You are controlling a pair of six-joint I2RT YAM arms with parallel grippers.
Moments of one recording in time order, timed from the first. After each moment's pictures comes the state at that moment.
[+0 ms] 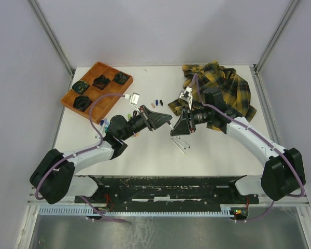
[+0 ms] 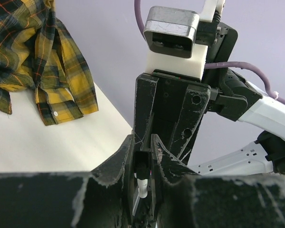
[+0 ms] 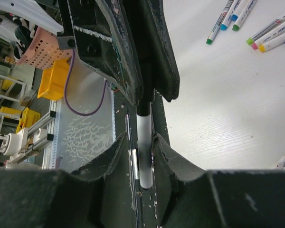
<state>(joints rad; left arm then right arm) -0.68 1.29 0.58 0.93 0.36 -0.93 0.44 1.35 1.01 -0.28 -1.14 0.14</state>
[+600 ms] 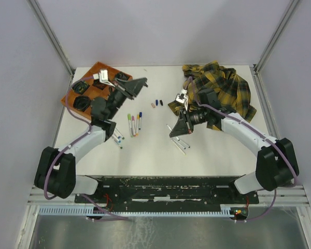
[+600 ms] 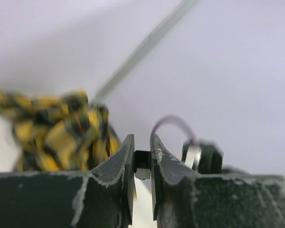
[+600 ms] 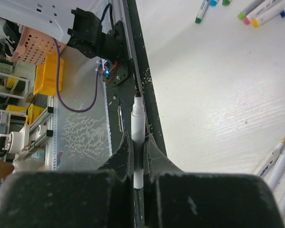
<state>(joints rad) -0.41 1.33 0.71 0.99 0.32 -0.95 0.44 1.44 1.03 -0.33 -1.11 0.09</state>
